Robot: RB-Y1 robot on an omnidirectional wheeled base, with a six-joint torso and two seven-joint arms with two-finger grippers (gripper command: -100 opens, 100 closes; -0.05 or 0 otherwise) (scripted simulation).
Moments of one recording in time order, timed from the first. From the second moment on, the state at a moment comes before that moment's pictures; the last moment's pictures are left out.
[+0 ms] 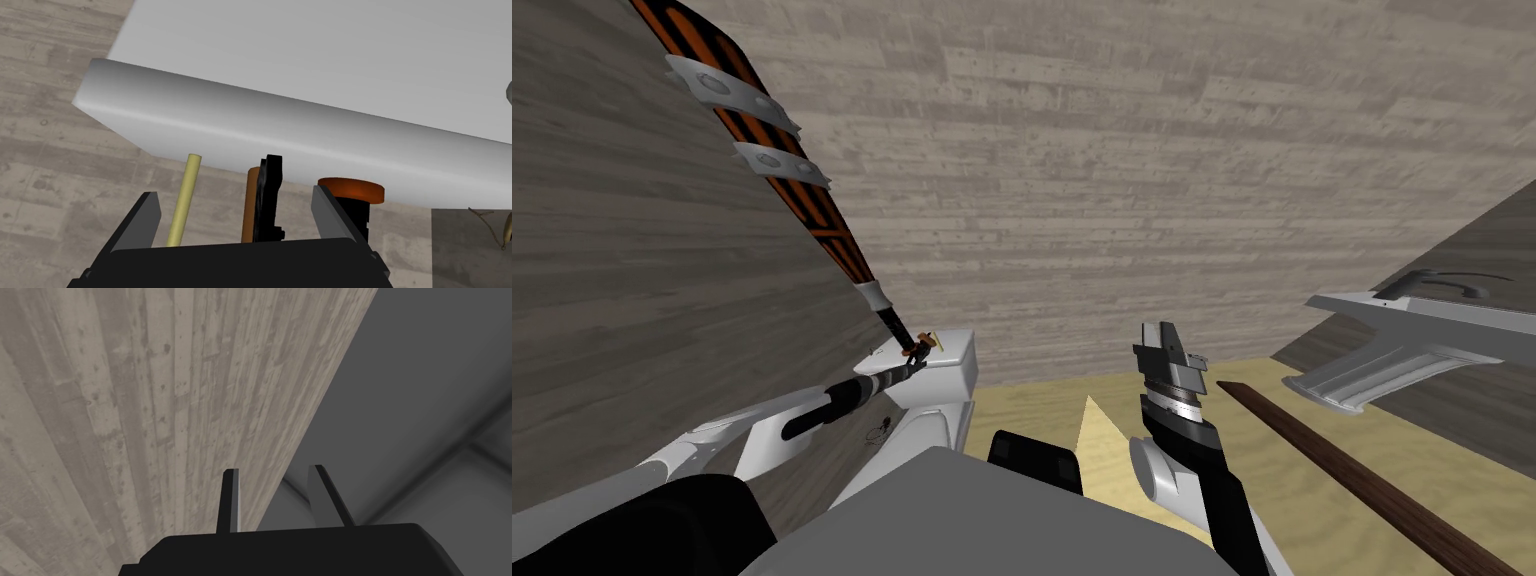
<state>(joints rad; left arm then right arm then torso) 0.78 1.30 0.01 -1.65 -0.11 -0.08 0.11 0.46 0.02 -0.01 -2.22 -0.02 -0.54 -0.07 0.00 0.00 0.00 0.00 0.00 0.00</state>
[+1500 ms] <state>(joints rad) 0.66 1.37 -0.09 -1.31 -0.17 -0.05 0.34 0.46 0.01 -0.01 -2.22 -0.02 -0.54 -0.07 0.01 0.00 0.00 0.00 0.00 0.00</state>
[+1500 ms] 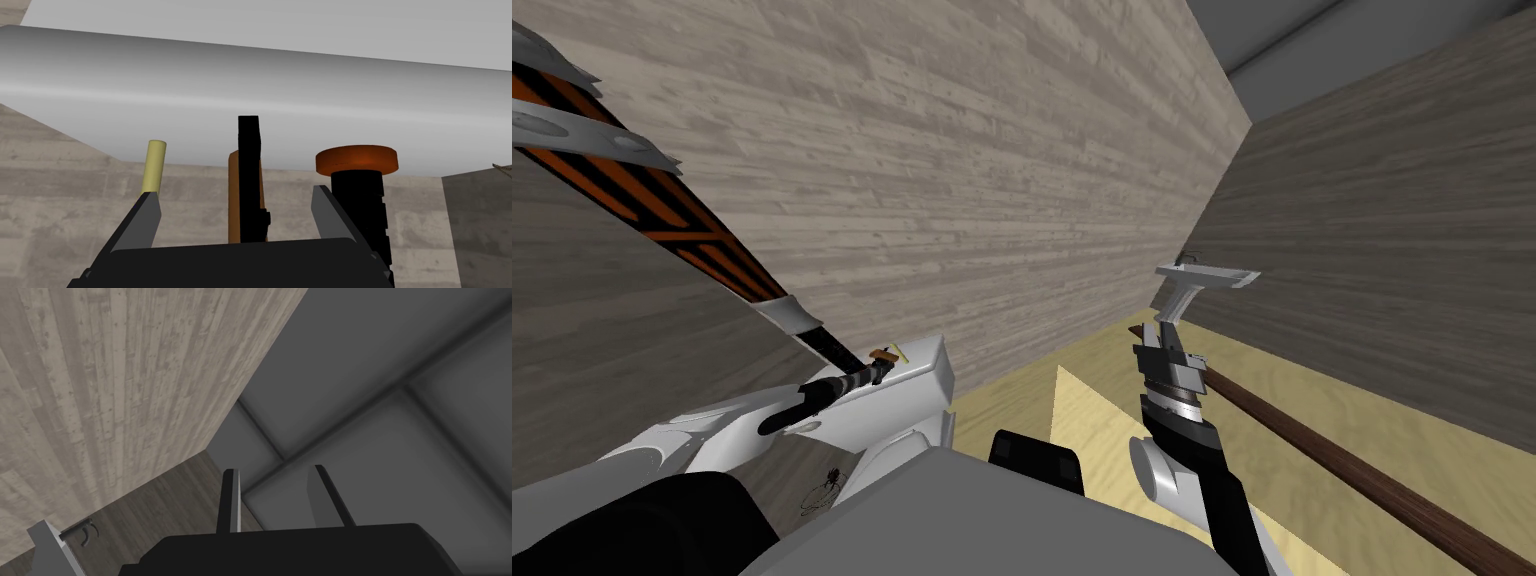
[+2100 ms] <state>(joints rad) 0.62 1.35 -0.14 -1.16 -0.19 -0.05 0.46 0.46 0.01 -0.01 -2.22 -0.02 -0.54 -0.07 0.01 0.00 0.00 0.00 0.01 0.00</state>
